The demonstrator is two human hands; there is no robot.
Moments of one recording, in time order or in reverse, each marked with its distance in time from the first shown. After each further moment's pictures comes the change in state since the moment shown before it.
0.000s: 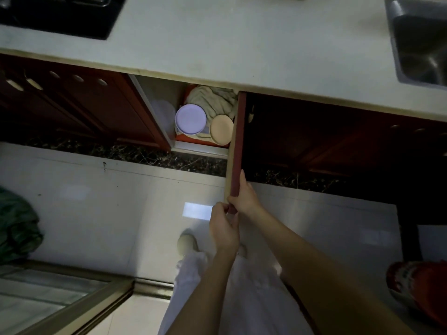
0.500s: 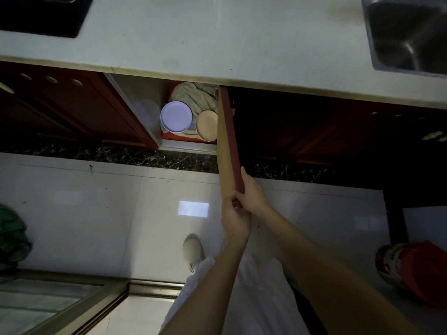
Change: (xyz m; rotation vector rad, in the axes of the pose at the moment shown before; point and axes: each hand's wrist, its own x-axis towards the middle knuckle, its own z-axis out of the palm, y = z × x) left_hand -0.017 0.041 0.046 -0.104 -0.126 -0.128; right_hand -0.009 0.035 -0.043 -0.032 0.032 -0.114
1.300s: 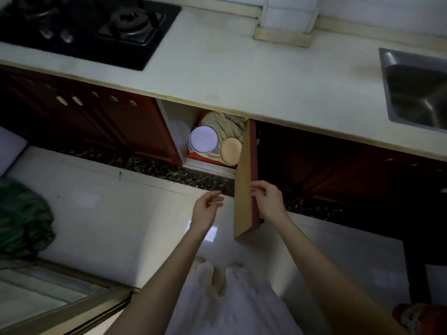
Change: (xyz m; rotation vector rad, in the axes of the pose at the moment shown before) left_hand 0.032 0.049 -0.134 -0.164 -0.077 0.022; right_hand -0.021 -0.057 -0.026 0.192 0.148 -0.107
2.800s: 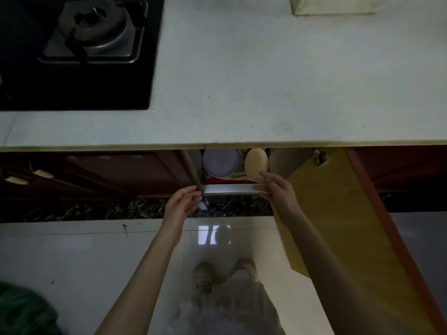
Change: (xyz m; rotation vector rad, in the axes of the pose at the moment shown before) left_hand 0.378 -0.023 -0.219 -0.188 -0.190 -0.107; right_hand 0.269 -0.065 0.221 0.662 0.144 0.164
